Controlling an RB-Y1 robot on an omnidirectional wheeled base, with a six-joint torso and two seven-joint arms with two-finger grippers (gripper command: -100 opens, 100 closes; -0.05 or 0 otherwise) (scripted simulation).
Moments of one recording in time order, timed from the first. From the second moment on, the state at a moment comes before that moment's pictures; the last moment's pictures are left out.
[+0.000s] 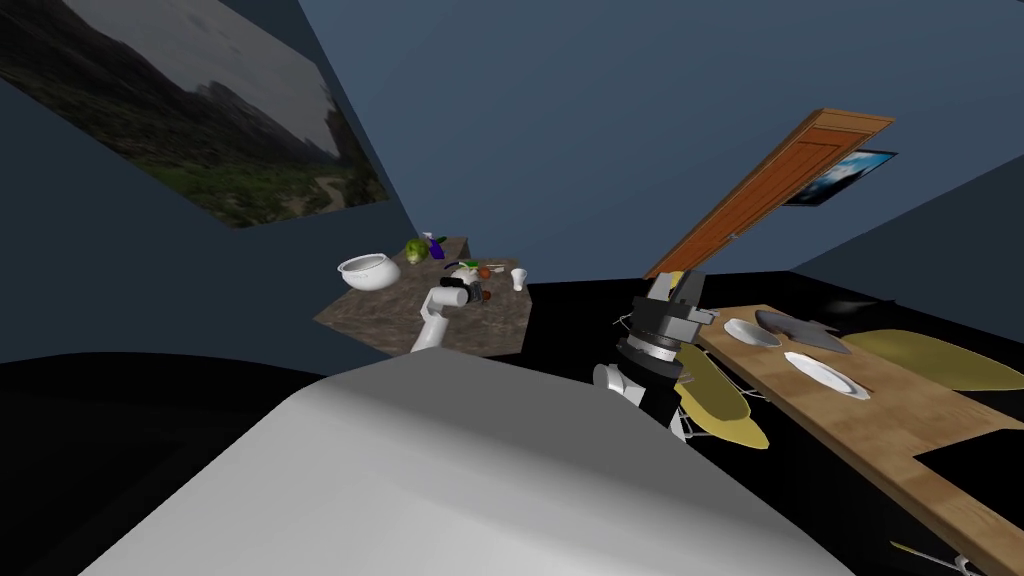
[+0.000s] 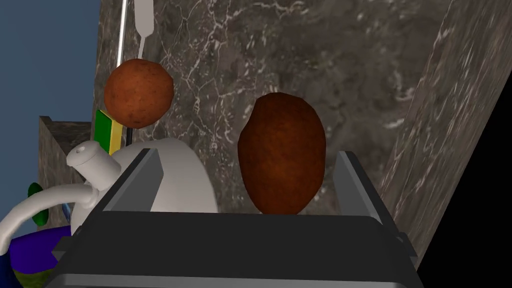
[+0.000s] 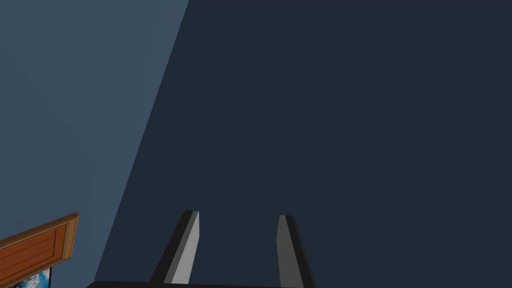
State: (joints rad) left arm -0.13 0.15 0.13 -1.82 0.30 1.11 0.35; right arm 0.46 -0.03 -0.04 -2.29 -0.05 -0.62 0.05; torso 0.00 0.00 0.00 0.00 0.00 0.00
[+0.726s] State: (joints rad) left arm -0.14 0.14 0.13 -1.76 0.29 1.10 0.35; right arm 0.46 -0.03 -0.04 -2.29 -0.05 -0.62 0.05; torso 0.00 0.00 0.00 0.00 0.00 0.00
